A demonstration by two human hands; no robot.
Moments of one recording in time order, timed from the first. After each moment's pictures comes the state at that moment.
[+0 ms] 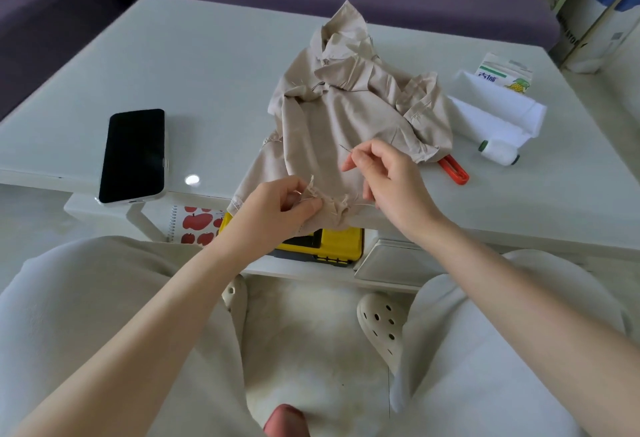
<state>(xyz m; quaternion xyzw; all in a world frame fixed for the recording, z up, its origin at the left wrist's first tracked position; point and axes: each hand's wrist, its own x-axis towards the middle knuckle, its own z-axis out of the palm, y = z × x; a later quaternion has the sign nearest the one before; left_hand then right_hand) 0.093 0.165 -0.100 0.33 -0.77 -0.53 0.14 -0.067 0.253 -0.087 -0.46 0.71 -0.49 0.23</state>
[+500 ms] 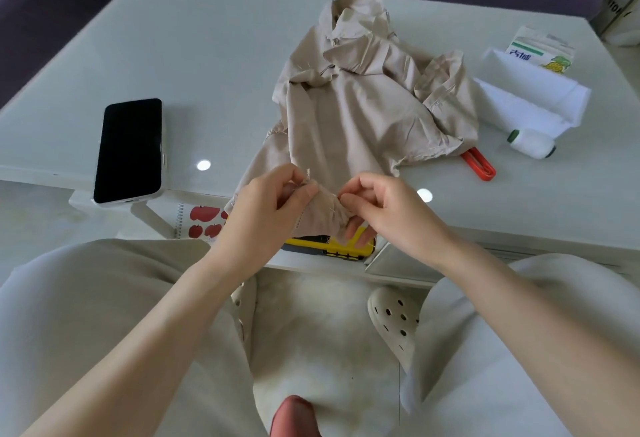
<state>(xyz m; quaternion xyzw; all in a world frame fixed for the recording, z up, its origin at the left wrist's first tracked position) 0.092 0.161 -0.104 0.35 -0.79 -0.45 0.22 -0.060 0.256 -0.104 -0.43 0.66 -0.45 0.42</state>
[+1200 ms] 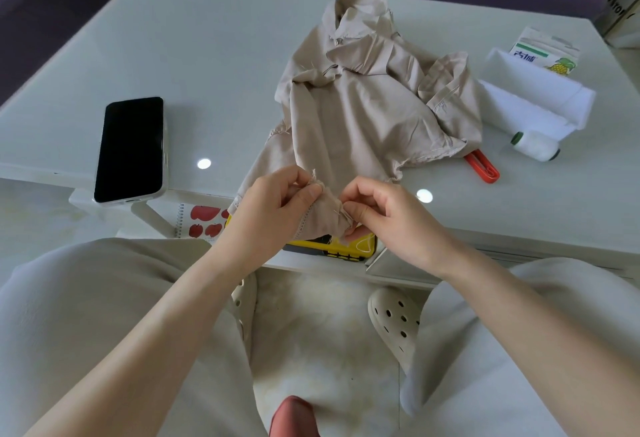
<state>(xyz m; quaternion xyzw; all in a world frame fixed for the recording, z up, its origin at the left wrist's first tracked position) 0.088 0.160 -0.099 0.35 -0.77 -0.50 0.19 -0.058 0.259 -0.108 -0.48 0.63 -0.44 0.42</state>
